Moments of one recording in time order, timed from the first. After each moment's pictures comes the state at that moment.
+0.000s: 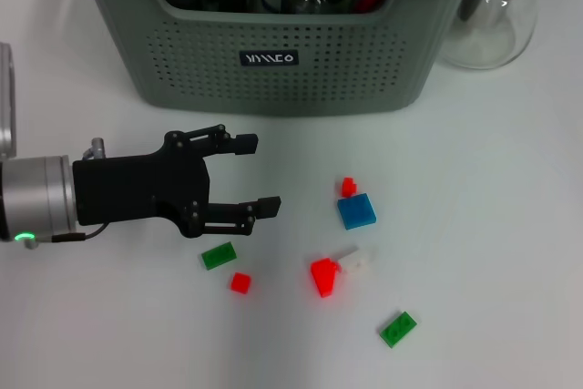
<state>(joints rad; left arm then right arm) -0.39 -2.16 0.71 0.73 2.00 1.68 -1.15 1.20 2.03 -1.08 -0.76 -2.58 -1.06 2.27</state>
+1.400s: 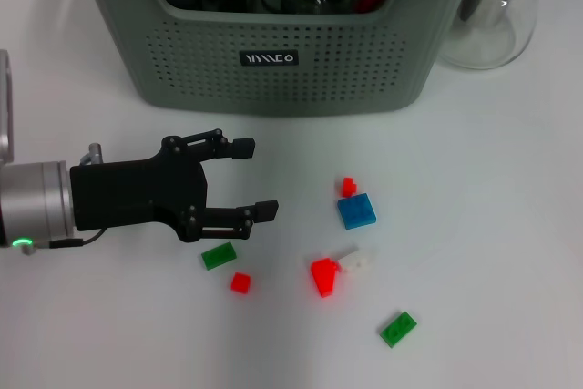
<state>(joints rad) -0.38 -2.17 0.71 0.73 2.00 1.68 -1.15 1.22 2.10 -1.18 -0.49 -2.84 -0.57 2.29</state>
